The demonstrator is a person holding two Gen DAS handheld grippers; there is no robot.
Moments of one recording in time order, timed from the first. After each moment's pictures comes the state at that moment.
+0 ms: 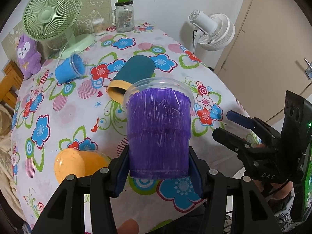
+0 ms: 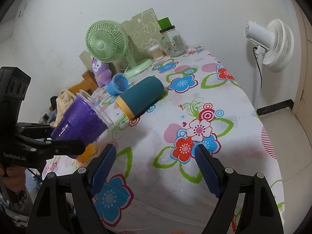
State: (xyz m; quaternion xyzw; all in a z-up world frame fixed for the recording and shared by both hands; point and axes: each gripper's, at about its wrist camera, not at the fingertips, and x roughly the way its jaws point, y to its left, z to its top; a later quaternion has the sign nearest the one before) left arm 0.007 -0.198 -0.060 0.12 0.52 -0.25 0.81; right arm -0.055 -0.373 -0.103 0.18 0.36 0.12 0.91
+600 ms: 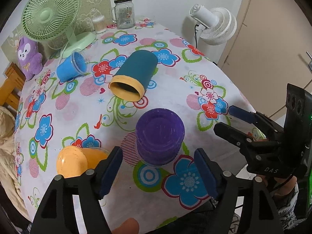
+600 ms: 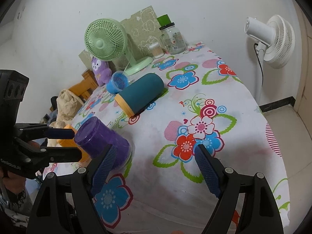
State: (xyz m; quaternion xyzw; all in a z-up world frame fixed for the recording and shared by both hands) left arm 0.005 -0.197 -0.064 0.14 0.53 -0.24 0.80; right arm -0.052 -0.372 -0.110 0.19 0.36 0.12 0.90
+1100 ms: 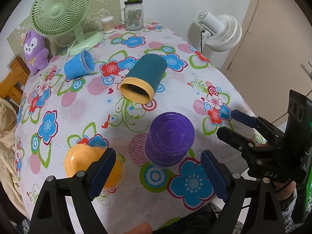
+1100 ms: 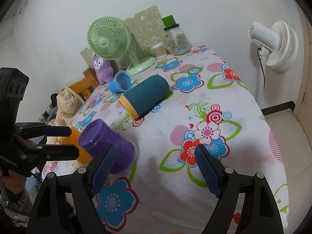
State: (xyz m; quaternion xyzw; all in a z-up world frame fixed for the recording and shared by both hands) left arm 0.011 -0.182 -0.057 0.12 0.52 -0.23 0.81; right arm -0.046 -0.361 -0.100 0.17 0.36 0.12 0.91
